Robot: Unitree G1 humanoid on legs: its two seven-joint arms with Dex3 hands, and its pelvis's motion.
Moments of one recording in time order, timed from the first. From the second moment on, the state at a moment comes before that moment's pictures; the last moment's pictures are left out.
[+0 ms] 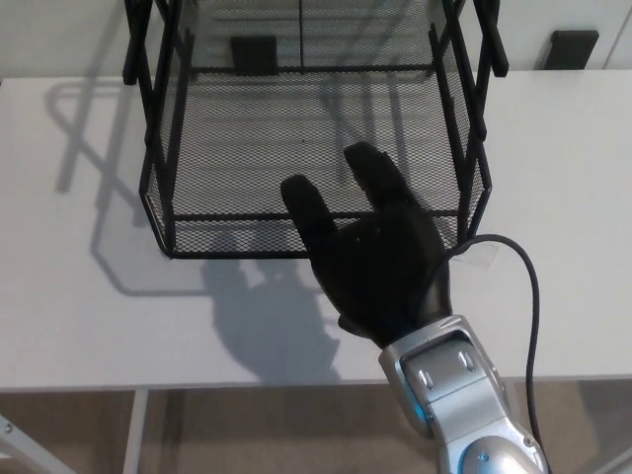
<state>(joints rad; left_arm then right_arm) 0.18 0.57 -0.15 0.70 0.12 -0.14 -0.39 -0.25 -0.09 0.65 -0.07 -1.64 0.35 0.14</state>
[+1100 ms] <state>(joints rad) 0.17 0.57 -0.15 0.69 0.12 -0.14 -0.40 -0.13 -0.09 0.67 -0.11 -1.56 0.38 0.13</state>
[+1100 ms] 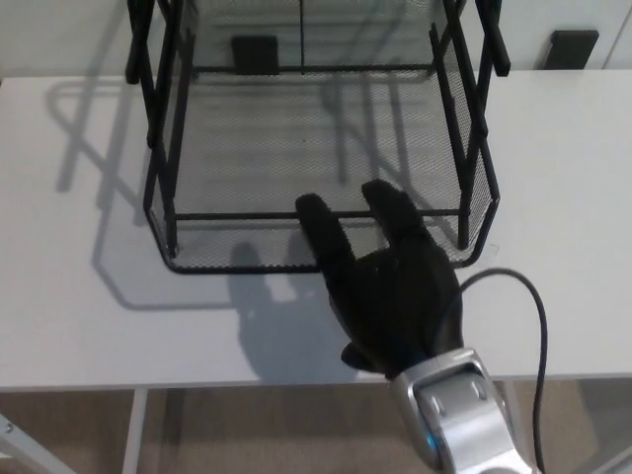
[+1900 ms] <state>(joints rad) 0.17 0.59 -0.15 0.69 0.14 -0.16 -0.41 0.16 -0.22 0.79 -0.35 -1.56 0.37 0.04</state>
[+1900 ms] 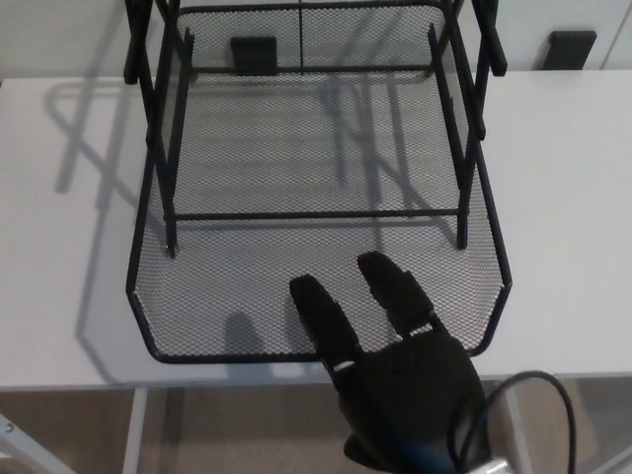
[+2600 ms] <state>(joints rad) 0.17 0.59 -0.17 0.69 0.15 -0.17 -0.40 0.19 -0.33 0.79 -0.56 -1.56 0.31 0.06</state>
